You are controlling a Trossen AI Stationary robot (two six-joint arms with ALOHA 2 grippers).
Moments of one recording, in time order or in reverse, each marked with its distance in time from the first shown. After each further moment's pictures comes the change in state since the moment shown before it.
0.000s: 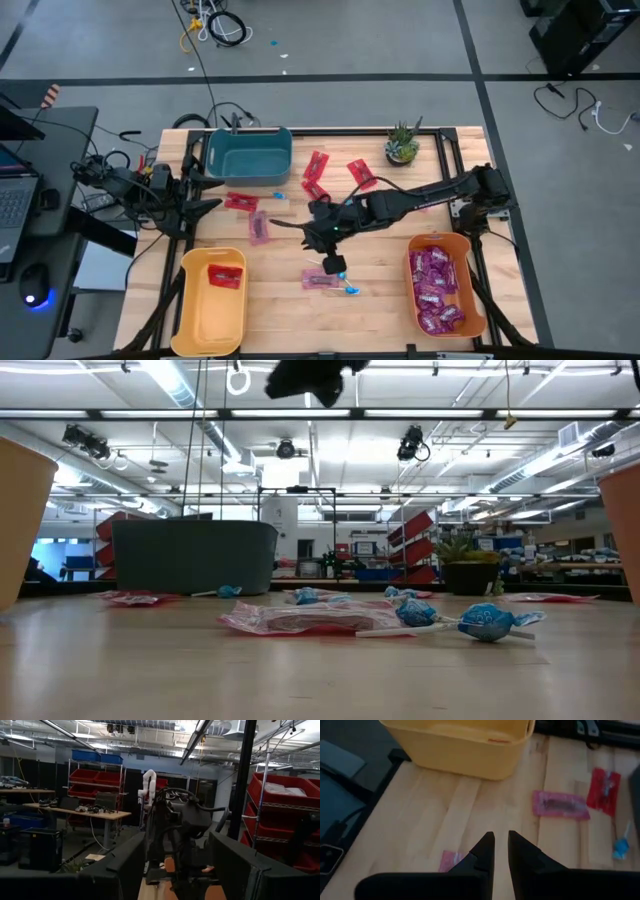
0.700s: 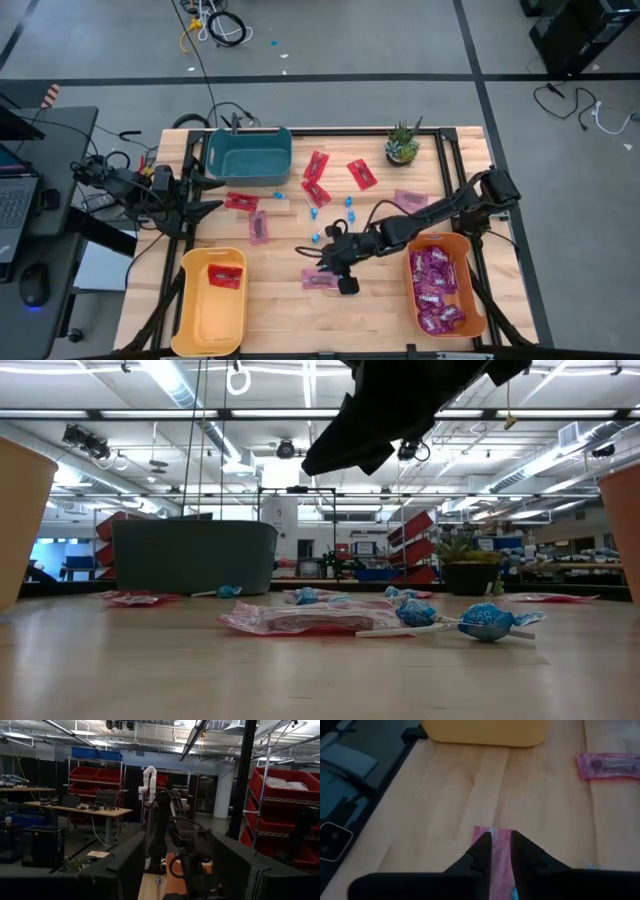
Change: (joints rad) left arm 0.000 0.000 0.000 -0.026 0.000 0.003; right arm 0.106 -0.046 -0.444 0.462 0.057 0.162
